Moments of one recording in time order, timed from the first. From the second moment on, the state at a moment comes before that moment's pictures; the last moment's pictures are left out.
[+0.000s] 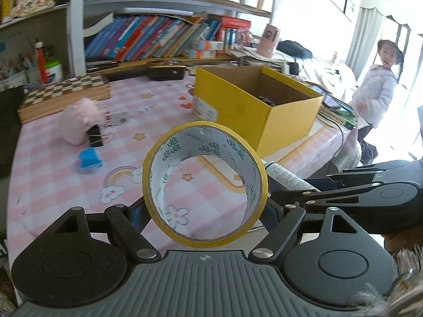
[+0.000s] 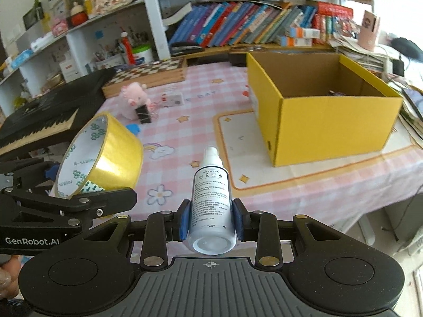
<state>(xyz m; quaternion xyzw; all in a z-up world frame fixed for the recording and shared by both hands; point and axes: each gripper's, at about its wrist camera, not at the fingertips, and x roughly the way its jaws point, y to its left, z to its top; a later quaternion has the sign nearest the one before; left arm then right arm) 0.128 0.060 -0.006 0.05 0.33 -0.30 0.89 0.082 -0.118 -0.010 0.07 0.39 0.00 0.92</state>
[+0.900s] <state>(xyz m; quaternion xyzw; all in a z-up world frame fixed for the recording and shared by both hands) 0.128 -0.041 -0.008 0.07 0.34 -0.34 0.88 0.074 -0.212 -0.008 0.08 0.40 -0.02 0.91</state>
